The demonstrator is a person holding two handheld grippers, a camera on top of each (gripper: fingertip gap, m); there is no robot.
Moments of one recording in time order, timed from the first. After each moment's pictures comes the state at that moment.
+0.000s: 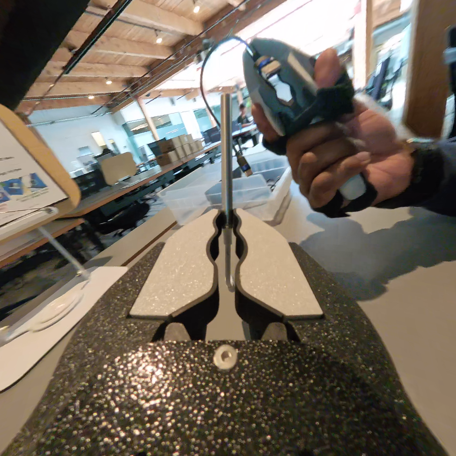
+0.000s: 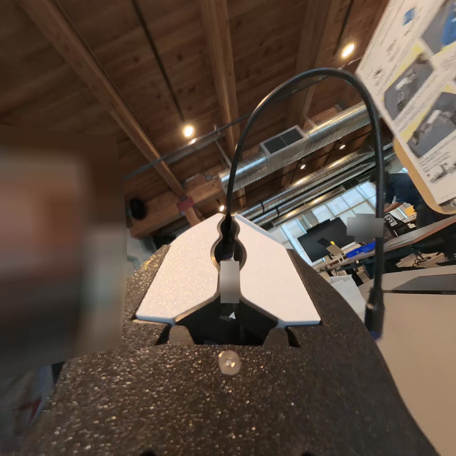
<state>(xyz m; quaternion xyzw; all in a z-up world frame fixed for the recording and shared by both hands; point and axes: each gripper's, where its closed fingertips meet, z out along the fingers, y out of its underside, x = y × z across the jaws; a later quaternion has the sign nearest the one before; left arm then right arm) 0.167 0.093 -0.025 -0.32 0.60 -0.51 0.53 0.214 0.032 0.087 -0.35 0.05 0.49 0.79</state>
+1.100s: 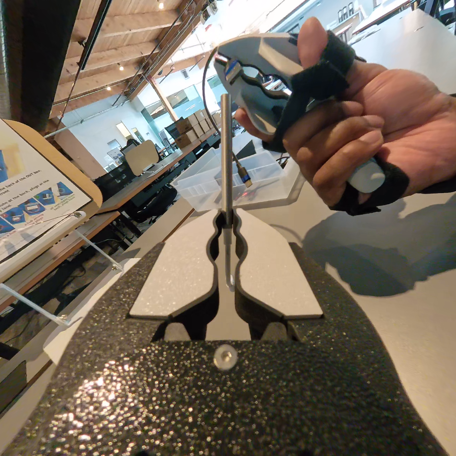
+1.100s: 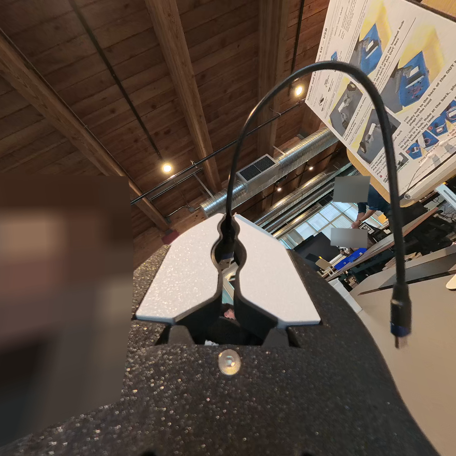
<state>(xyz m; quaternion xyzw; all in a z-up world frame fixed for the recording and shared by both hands) 0.172 0.082 -0.035 -0.31 0.64 -0.41 0.57 0.233 0.037 0.064 -0.32 0.15 0.49 0.79</state>
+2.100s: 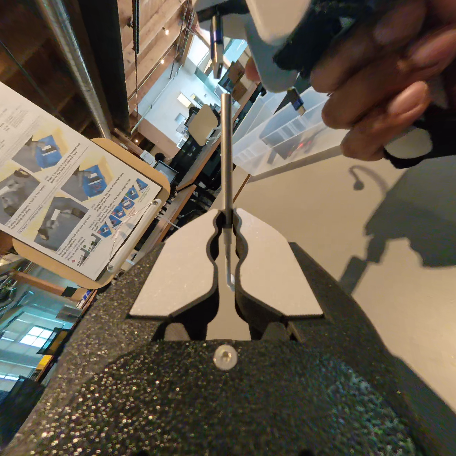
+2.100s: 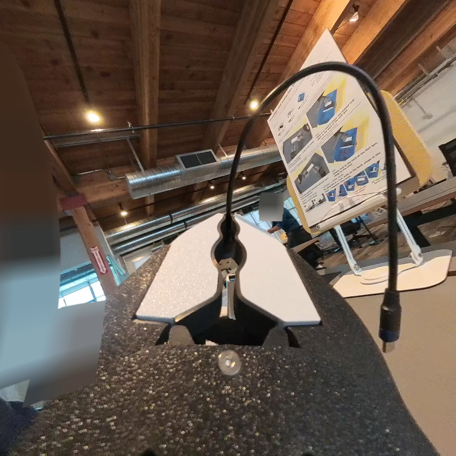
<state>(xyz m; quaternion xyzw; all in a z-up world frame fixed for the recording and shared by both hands) 0.174 0.099 -0.034 -0.31 0.65 -0.19 0.67 0.235 0.036 0.060 -0.41 0.14 0.28 0.86</state>
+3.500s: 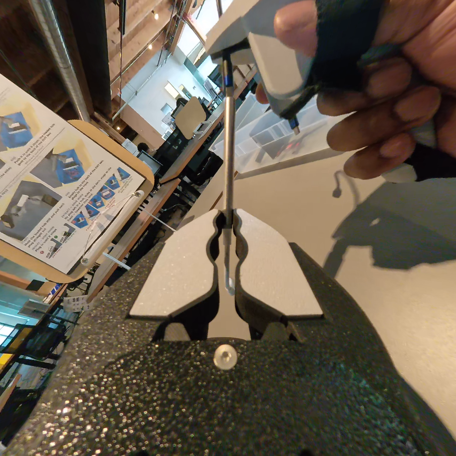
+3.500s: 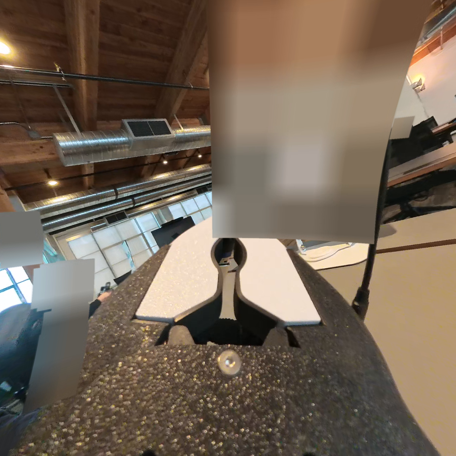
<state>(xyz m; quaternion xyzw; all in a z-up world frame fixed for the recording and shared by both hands) 0.174 0.097 -0.044 -0.34 0.65 -0.22 0.64 0.236 0.051 0.037 -0.49 0.17 0.17 0.84</state>
